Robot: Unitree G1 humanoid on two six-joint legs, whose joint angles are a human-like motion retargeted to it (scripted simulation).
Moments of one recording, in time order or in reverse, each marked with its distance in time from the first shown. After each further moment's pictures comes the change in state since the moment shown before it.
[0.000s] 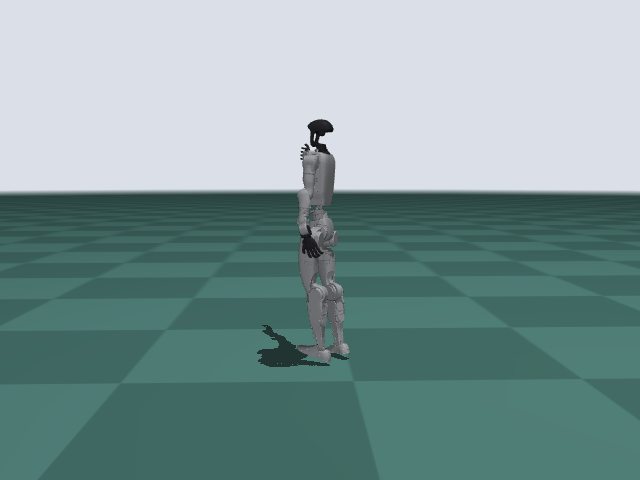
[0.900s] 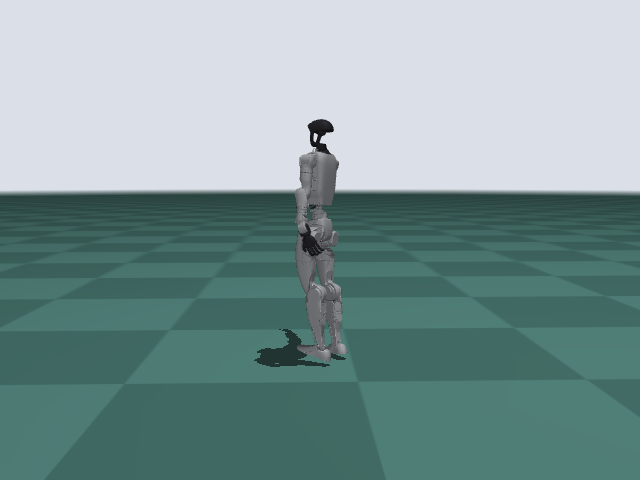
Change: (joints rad) left arm 0.034 -0.026 0.021 0.023 -0.072 0.017 -0.038; right arm 0.646 0.435 -0.270 -0.040 -0.334 -0.198 0.500; waist -0.039 0.040 0.080; left_leg 0.107 0.008 0.089 -0.020 -0.022 0.011; right_leg 0.036 0.006 0.087 0.015 0.011 -0.016
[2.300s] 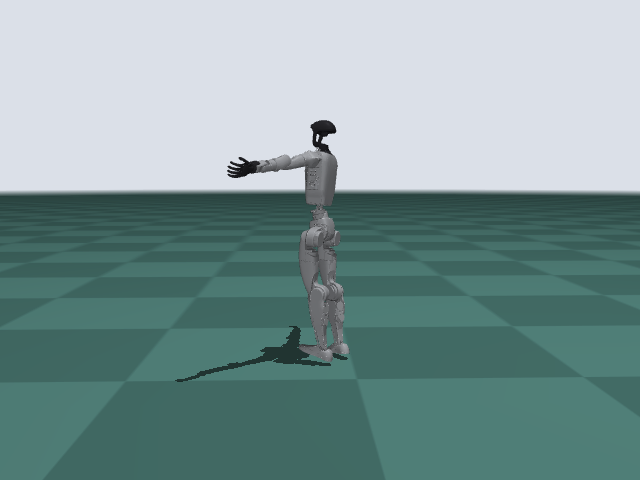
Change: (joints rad) left arm -0.748 0.962 0.453 -0.056 -0.945 -0.491 0.728; right arm -0.281 -0.550 -0.061 0.600 0.225 0.188 0.027; waist 0.076 0.040 -0.108; left_leg -0.111 0.000 -0.029 0.006 -0.008 -0.005; right_leg -0.093 0.004 -0.022 0.000 -0.011 0.002
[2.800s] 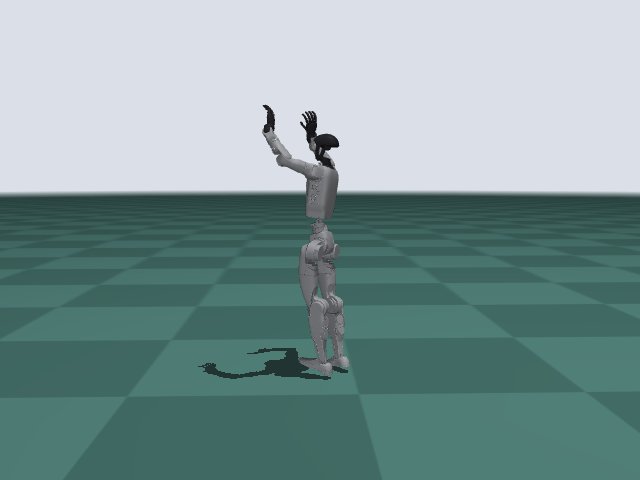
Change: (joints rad) left arm -0.849 0.107 -1.268 -1.089 1.338 -0.068 0.285; right arm -1.222 -0.236 1.693 -1.480 -1.104 -0.044 -0.709; waist -0.009 -0.015 -0.045; left_leg 0.006 -0.008 -0.017 0.000 0.004 0.000; right_leg 0.022 -0.007 -0.021 -0.005 -0.004 0.004
